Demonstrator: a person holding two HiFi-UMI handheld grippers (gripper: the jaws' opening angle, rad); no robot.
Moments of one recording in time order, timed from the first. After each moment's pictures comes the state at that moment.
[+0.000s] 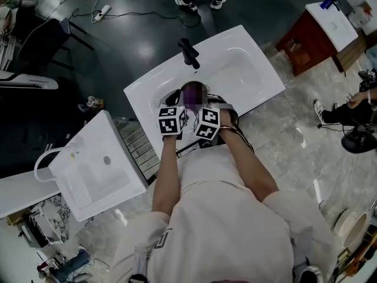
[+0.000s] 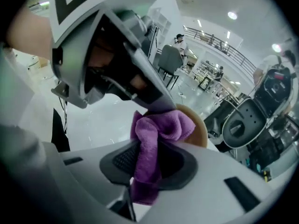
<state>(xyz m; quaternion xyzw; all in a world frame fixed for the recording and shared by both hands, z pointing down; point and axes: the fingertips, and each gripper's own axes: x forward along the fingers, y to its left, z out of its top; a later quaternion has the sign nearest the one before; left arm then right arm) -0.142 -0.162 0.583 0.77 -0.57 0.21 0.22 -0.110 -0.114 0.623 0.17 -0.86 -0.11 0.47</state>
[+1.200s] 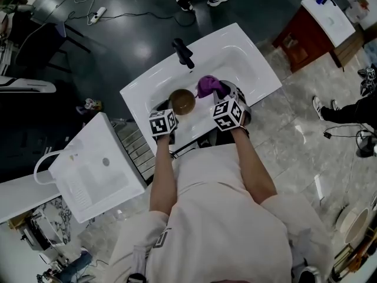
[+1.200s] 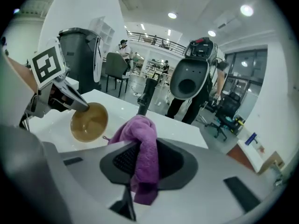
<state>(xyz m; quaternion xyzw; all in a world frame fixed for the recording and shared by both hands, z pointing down) -0.186 -0.137 0.648 0.71 -0.58 0.25 0.31 0.010 -0.183 0.597 0.45 -0.82 0.01 0.36</state>
